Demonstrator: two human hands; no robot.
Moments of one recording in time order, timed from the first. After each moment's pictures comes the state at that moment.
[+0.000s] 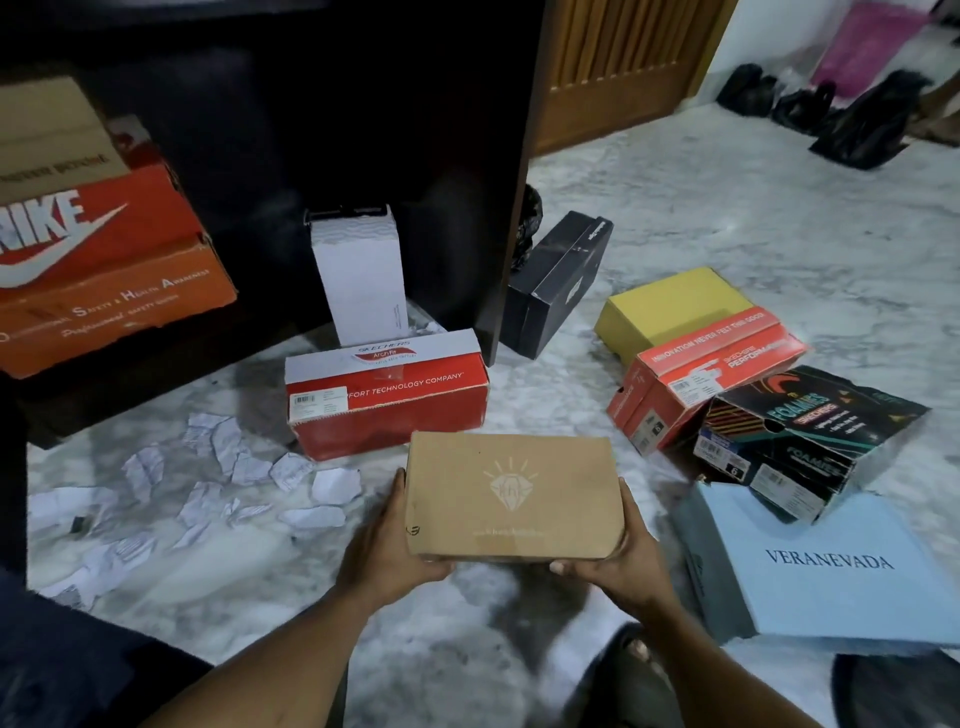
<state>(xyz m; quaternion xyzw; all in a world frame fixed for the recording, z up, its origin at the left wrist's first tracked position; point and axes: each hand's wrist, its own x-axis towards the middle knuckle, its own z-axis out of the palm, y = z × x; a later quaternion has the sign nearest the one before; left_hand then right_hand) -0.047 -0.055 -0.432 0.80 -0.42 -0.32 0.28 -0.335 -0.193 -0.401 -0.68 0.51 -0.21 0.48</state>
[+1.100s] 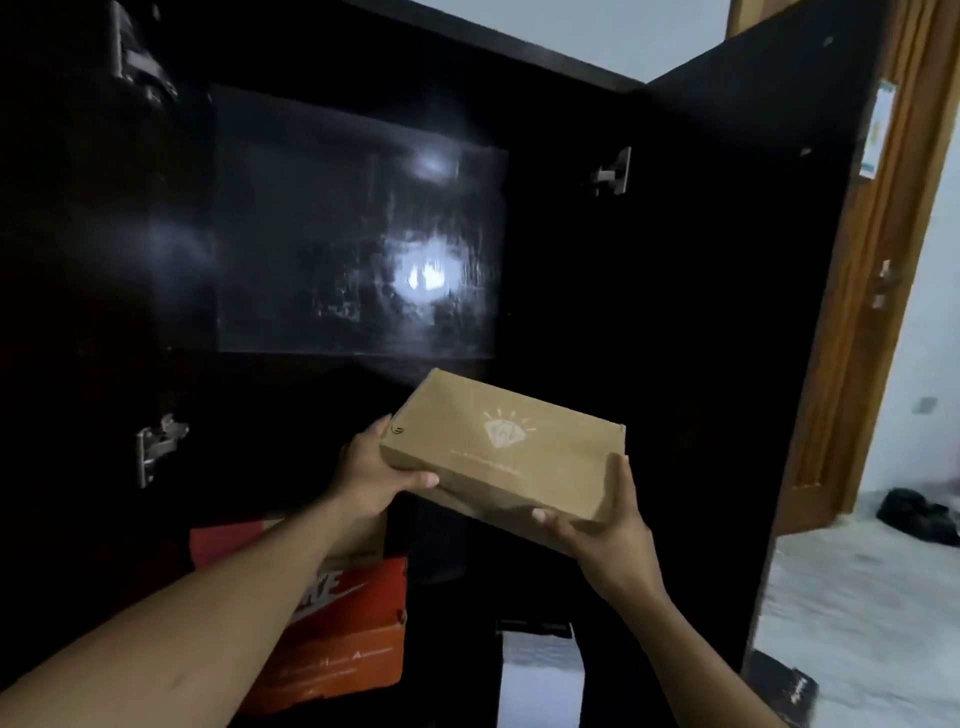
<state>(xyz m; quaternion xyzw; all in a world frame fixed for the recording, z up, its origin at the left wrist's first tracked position) 0.285 -0.110 0.006 0.75 -0.36 0.02 0.55 0.051 -0.280 -0.032 -0.78 0.26 -0.43 0.38</state>
